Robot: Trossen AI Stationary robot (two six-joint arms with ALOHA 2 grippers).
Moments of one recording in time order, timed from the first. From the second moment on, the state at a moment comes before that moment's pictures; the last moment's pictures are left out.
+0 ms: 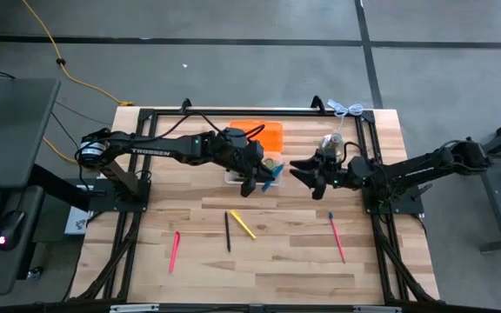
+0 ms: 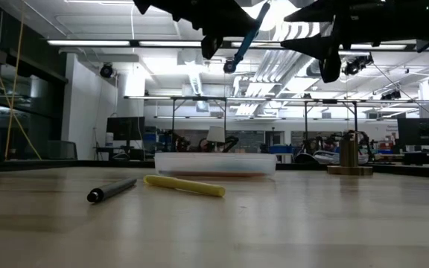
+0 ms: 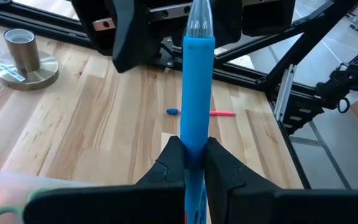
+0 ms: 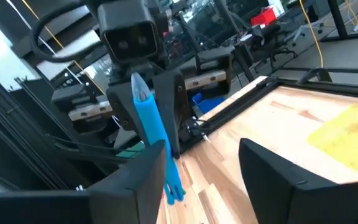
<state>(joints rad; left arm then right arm) 0.09 1.61 1.28 -0.10 0.27 -0.21 0.07 1.02 0.35 0.74 0.26 0.57</state>
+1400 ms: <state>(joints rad) 0.15 1.57 1.28 -0.13 0.29 -0.24 0.03 1.15 0.53 0.65 0.12 0.47</state>
